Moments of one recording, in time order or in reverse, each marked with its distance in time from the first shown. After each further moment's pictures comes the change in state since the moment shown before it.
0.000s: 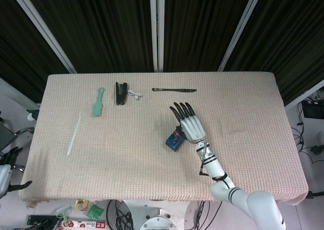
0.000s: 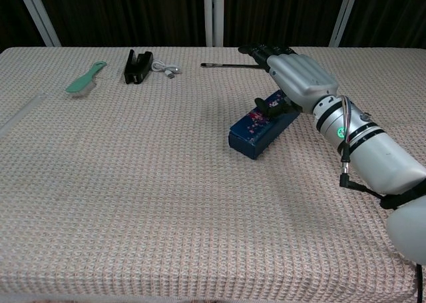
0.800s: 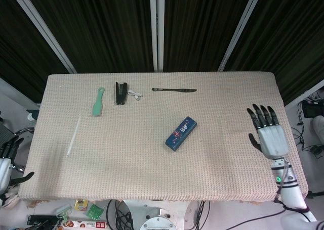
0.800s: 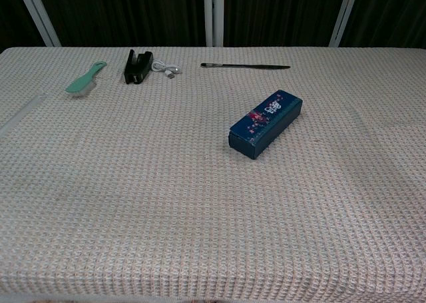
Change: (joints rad) left arm 0.003 0.039 -0.040 -0.119 0.082 0.170 0.106; right arm -0.450 0.841 -0.159 -0.881 0.037 0.285 -0.286
